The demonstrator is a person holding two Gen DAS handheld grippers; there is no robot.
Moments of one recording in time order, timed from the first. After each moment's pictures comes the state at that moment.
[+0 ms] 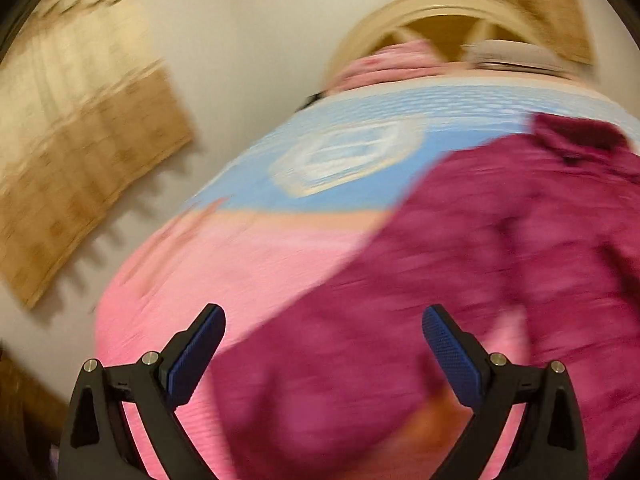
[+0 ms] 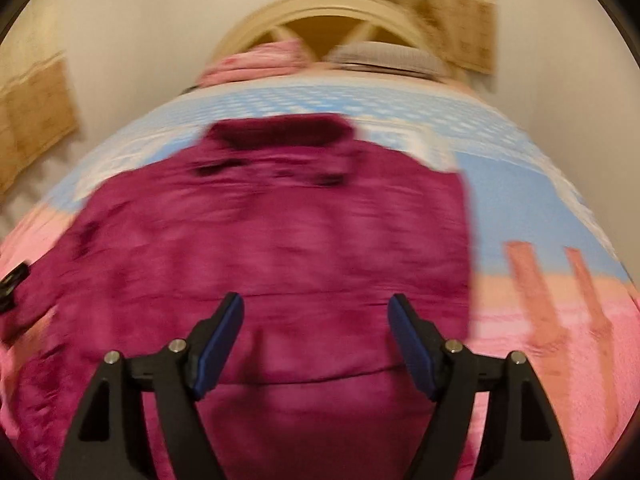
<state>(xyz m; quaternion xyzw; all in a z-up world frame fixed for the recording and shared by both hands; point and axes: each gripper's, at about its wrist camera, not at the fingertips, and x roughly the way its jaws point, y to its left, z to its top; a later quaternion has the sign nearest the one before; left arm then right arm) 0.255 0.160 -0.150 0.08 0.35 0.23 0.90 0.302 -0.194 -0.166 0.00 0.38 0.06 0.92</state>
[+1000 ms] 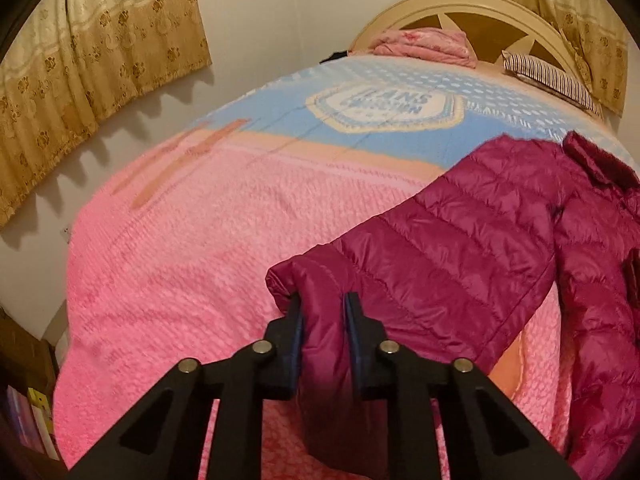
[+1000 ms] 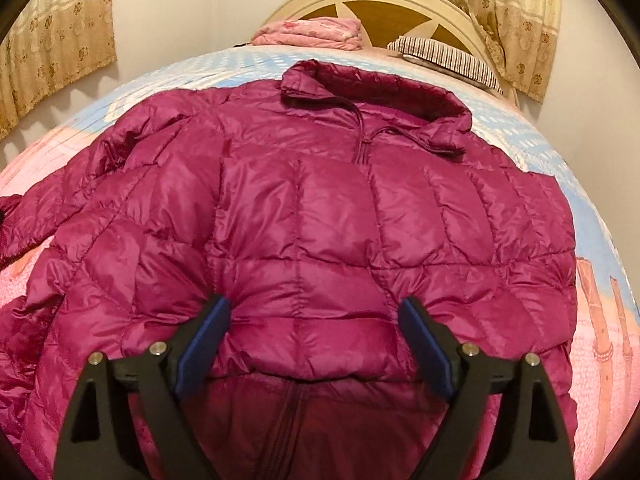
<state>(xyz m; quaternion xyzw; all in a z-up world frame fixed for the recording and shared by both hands) 0.234 0.220 -0.167 -0.03 0.40 0.20 0.89 0.311 -0.115 -0.223 -0.08 0.40 0.08 0.91</state>
